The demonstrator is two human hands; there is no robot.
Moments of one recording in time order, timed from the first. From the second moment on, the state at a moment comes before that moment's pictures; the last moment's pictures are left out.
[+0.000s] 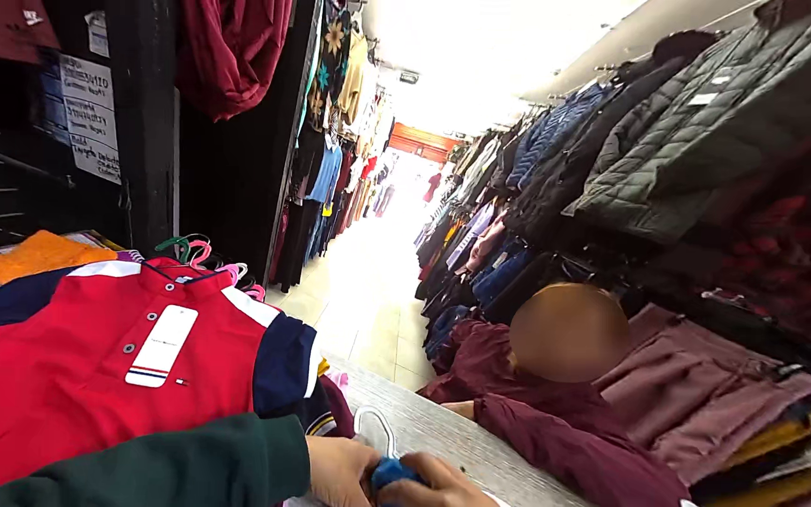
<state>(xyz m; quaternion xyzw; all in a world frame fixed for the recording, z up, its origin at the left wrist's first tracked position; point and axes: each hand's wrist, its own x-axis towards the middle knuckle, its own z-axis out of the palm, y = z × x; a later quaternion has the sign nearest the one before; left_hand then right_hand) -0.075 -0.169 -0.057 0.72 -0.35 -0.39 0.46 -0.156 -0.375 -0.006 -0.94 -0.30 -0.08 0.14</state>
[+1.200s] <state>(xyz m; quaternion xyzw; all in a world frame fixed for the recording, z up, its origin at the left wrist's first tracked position) -0.073 -0.166 -0.061 0.72 -0.33 -0.40 0.46 -0.153 -0.367 -0.024 -0.97 -0.22 -0.07 0.08</state>
